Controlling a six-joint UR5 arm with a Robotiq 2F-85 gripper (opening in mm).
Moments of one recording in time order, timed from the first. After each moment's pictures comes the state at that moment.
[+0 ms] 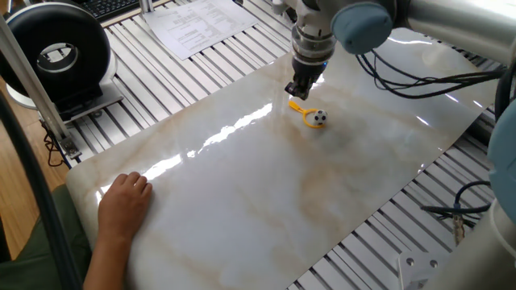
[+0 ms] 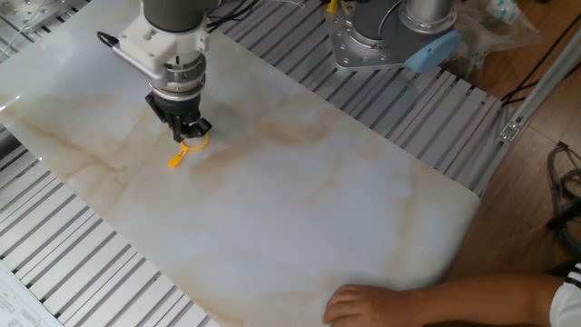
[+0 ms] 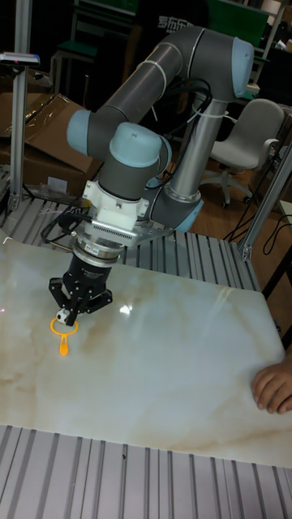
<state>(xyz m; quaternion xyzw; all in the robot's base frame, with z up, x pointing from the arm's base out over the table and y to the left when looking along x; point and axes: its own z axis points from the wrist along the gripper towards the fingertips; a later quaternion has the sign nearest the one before) 0.534 -0.118 0.054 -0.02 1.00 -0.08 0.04</state>
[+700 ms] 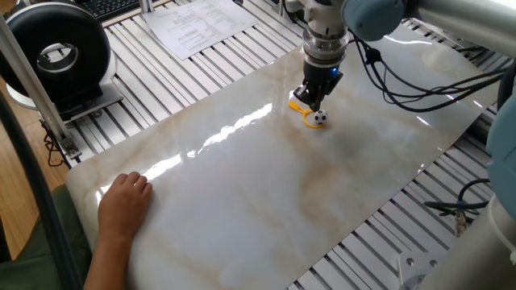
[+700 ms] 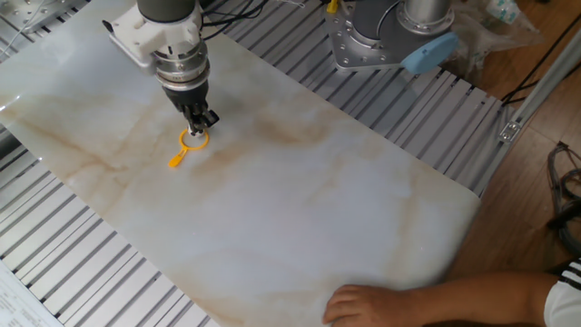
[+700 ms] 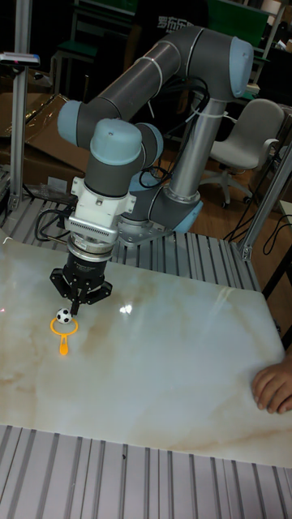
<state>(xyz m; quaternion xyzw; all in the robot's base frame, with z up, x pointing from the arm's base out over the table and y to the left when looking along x) 0.503 -0.108 0.042 0.05 1.00 -0.02 0.01</state>
